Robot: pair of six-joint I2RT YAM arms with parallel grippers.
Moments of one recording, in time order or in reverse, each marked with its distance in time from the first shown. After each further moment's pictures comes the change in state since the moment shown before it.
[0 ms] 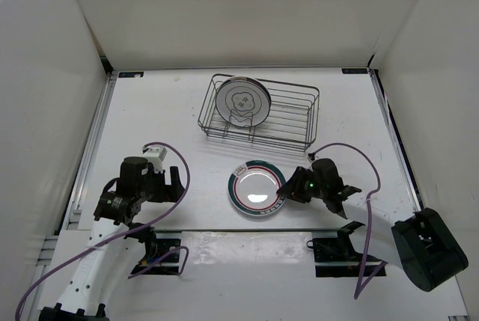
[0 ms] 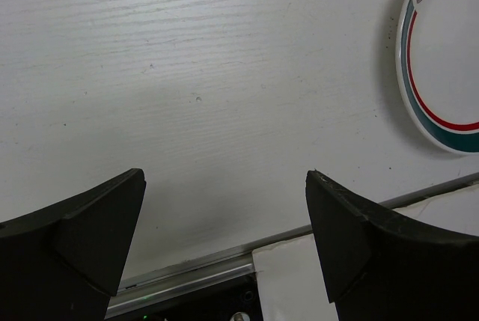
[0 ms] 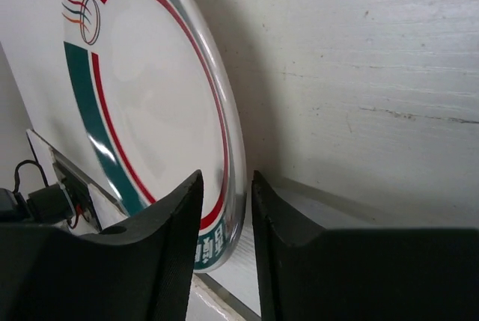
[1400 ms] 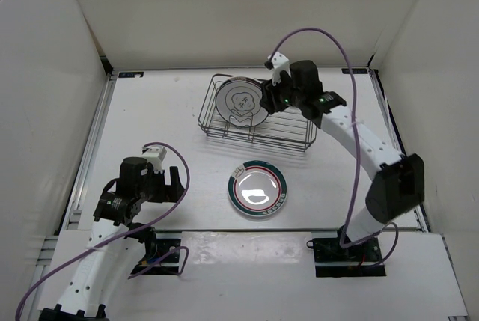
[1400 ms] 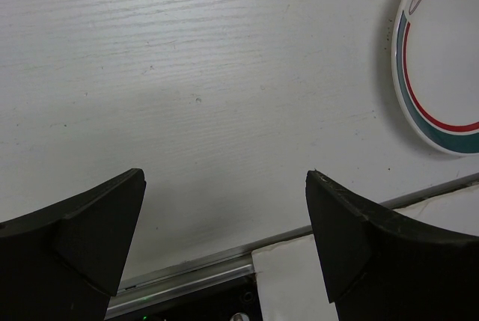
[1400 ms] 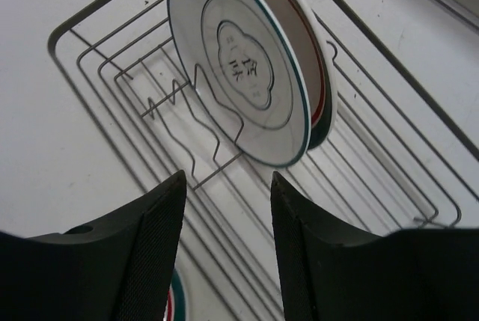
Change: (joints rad) left arm 0.000 -0.008 0.000 0.000 -0.001 -0.001; right arm 0.000 0.451 1.160 -0.456 0.102 -0.965
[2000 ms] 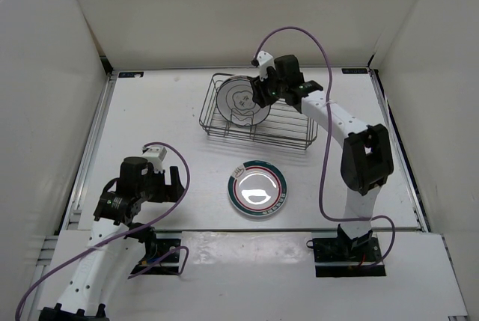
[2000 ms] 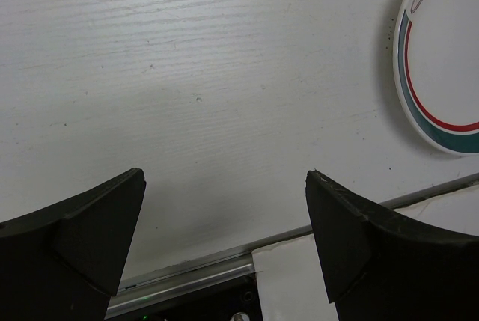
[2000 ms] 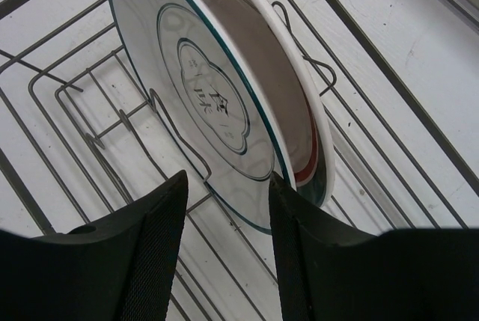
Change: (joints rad) left arm 0.000 0.006 0.000 0.000 0.000 0.000; right arm -0.023 0.369 0.248 0.023 -0.019 -0.104
